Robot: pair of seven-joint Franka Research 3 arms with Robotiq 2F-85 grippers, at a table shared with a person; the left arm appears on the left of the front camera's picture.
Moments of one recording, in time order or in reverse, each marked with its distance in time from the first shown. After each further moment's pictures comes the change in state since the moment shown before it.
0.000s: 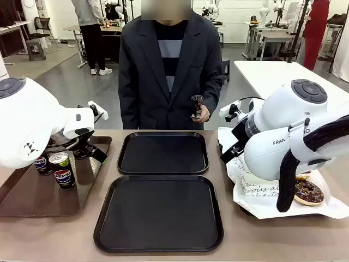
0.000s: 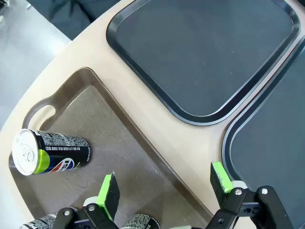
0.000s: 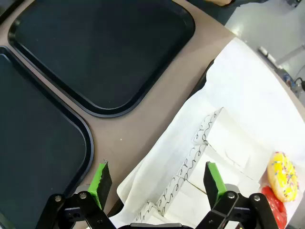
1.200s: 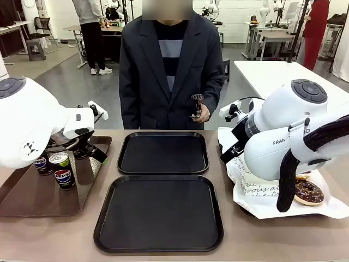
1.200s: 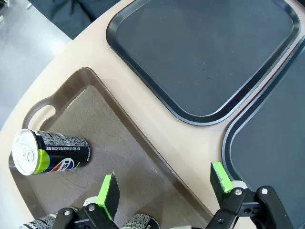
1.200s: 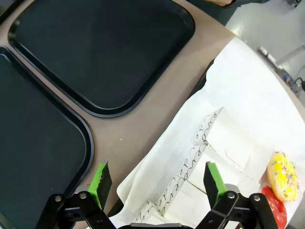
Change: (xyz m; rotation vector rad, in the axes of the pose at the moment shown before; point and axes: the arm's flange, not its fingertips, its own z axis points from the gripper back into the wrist) left arm 0.000 0.000 0.000 0.000 0.000 0.000; right arm 0.000 0.000 0.000 0.000 0.000 0.000
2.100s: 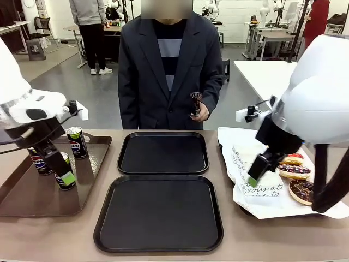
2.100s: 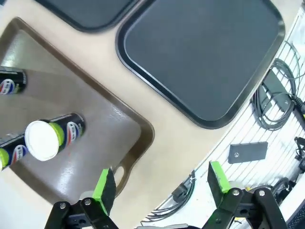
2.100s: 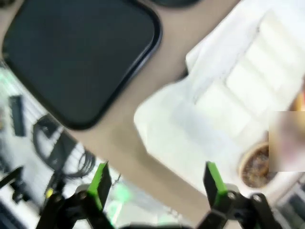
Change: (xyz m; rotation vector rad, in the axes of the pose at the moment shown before) left arm -0.034 -0.032 0.137 -0.273 0.299 -0.141; right arm -0.041 0.018 0.113 0.221 0.400 -0.010
